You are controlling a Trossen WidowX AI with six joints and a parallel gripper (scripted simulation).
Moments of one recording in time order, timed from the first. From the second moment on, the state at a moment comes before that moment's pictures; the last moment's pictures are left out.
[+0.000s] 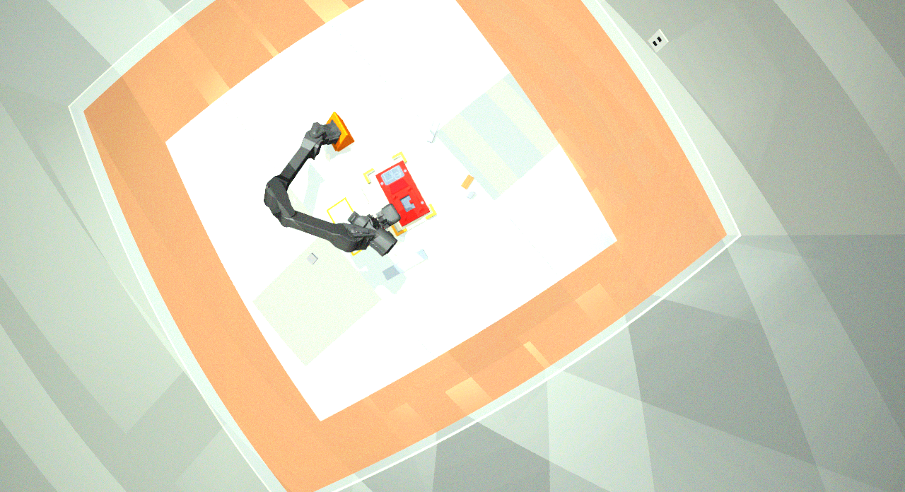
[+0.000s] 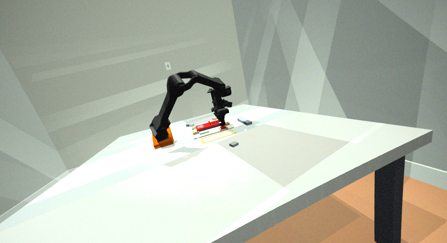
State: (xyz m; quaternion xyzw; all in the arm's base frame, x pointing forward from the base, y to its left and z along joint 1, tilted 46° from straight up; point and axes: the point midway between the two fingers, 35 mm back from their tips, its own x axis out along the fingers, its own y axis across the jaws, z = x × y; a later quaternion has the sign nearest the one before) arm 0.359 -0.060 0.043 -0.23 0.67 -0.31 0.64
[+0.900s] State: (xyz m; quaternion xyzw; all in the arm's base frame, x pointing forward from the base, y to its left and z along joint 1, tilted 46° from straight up) arm 0.360 -0.058 0.047 -0.23 0.67 -0.31 0.64
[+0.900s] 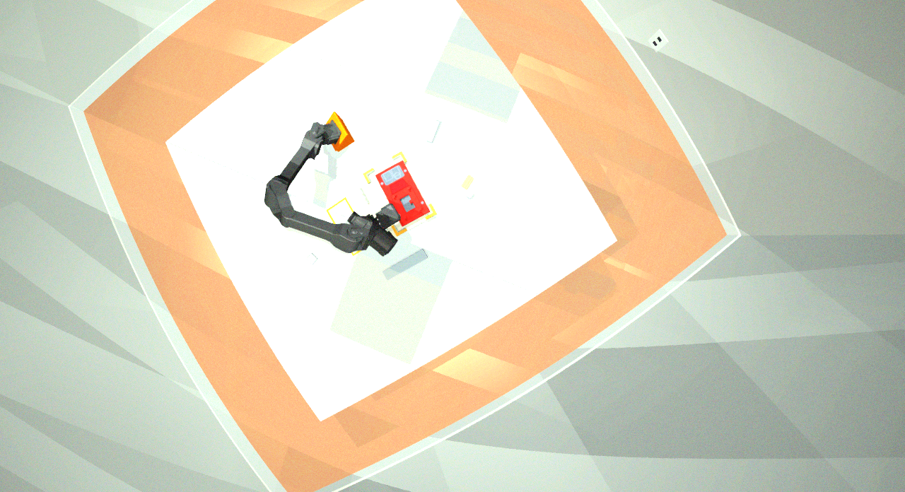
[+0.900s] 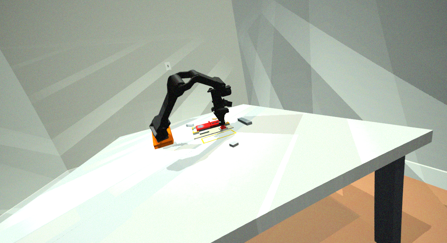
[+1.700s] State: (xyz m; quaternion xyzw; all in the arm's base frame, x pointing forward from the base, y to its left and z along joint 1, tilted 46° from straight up) arm 0.360 -0.058 0.049 -0.23 0.67 -0.32 0.63
